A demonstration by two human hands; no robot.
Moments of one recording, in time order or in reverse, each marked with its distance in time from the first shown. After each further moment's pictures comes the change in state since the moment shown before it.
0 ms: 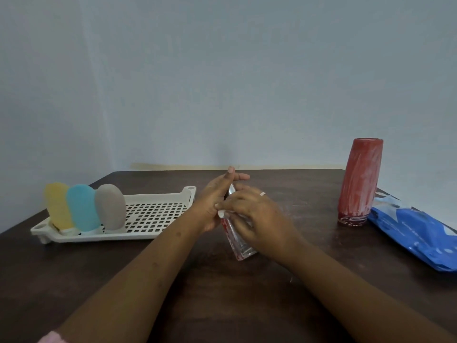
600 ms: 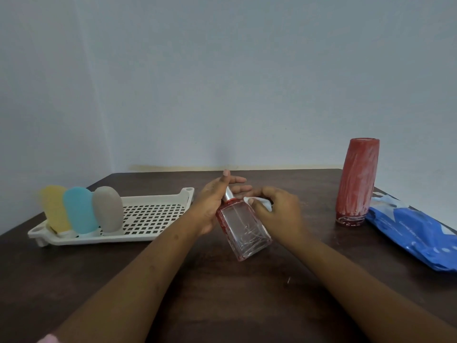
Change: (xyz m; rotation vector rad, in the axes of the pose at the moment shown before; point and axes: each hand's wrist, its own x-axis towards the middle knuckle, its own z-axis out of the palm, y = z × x) left_hand 0.000 -0.006 0.000 -0.042 0.049 0.010; right_hand -0.006 0.027 -0.007 0.129 0.175 0.534
